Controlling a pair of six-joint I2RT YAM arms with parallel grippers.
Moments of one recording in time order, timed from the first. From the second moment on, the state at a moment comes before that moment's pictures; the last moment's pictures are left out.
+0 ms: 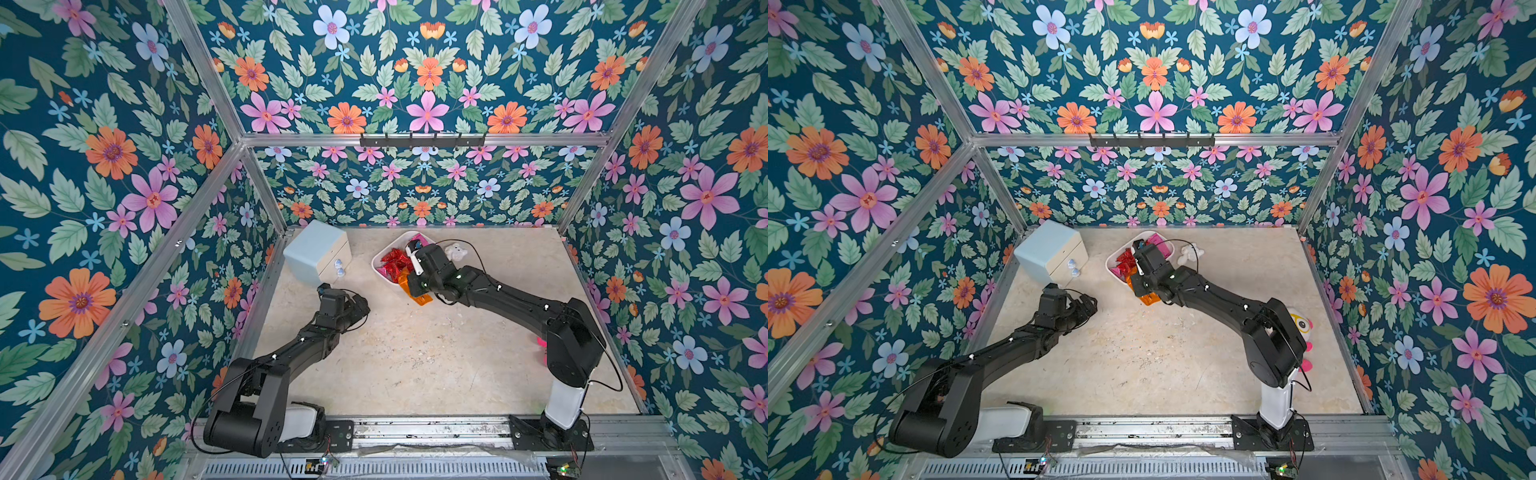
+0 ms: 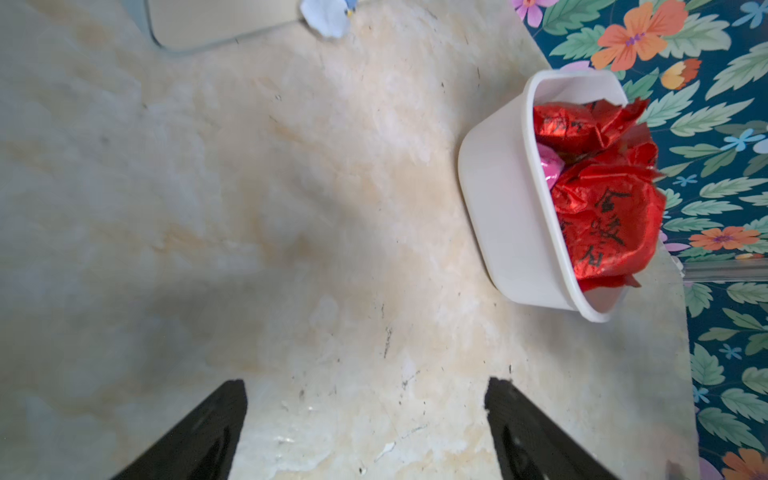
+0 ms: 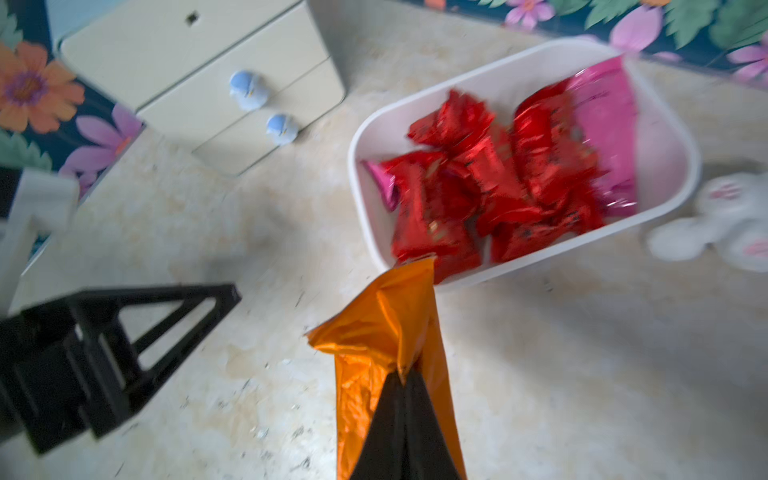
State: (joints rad) left arm -0.28 1.34 0.50 0.13 0.04 -0.81; right arm 0.77 1.86 1.52 -0.37 0.09 0.28
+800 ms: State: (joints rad) left arm -0.35 1.40 0.53 0.16 0.07 -0.82; right arm 0.56 2.48 2.29 -0.44 0.10 0.26
